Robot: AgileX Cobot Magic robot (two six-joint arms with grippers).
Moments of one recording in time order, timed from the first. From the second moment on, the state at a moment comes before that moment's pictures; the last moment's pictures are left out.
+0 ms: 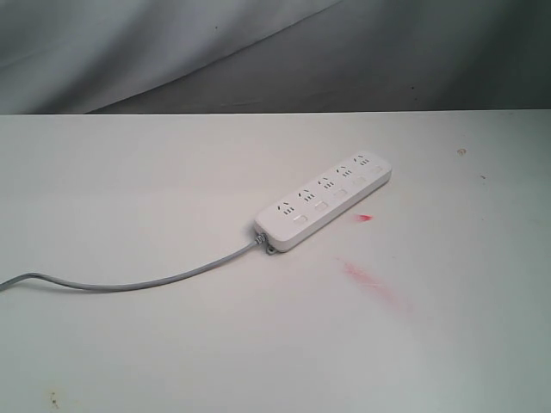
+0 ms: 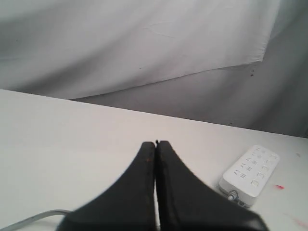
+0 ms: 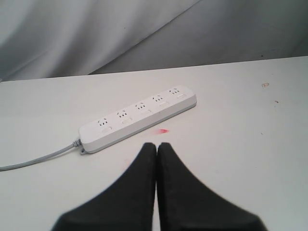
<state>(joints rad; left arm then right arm) -0.20 0.00 0.00 -0.11 0.15 -0.17 0.51 0.18 -0.04 -0.43 0.18 0.65</state>
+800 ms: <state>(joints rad) -0.20 0.00 0.00 -0.09 0.16 -0.05 0.51 0.18 -0.04 -0.43 0.18 0.65</state>
